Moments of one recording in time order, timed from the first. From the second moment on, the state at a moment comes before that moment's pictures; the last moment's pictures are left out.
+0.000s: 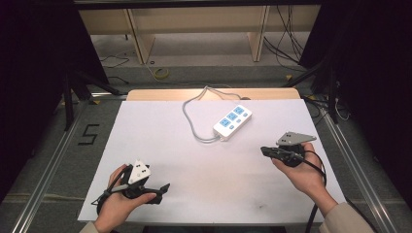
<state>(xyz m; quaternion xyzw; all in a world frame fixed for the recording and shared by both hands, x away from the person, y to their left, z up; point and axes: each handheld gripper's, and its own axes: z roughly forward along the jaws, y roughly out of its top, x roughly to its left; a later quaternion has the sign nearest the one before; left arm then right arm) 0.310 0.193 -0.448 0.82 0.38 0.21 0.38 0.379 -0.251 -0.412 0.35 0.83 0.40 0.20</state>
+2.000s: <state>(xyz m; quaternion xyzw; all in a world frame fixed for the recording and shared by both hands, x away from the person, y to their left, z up) 0.309 0.191 -0.449 0.82 0.38 0.22 0.37 0.473 -0.220 -0.402 0.39 0.83 0.35 0.20</state>
